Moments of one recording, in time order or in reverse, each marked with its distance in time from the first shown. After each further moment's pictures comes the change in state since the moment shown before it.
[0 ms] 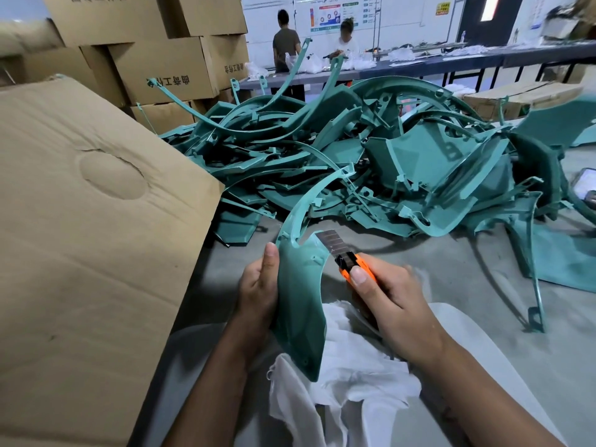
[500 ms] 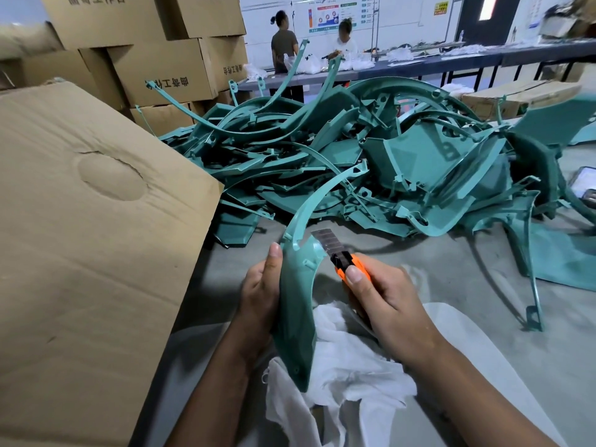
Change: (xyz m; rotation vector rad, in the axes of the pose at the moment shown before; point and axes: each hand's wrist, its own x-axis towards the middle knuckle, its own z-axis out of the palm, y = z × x) left_hand 0.003 -0.008 -0.003 -0.172 -0.159 -0.076; right_hand 0.000 -0.005 0.005 -0.032 0.031 -0.012
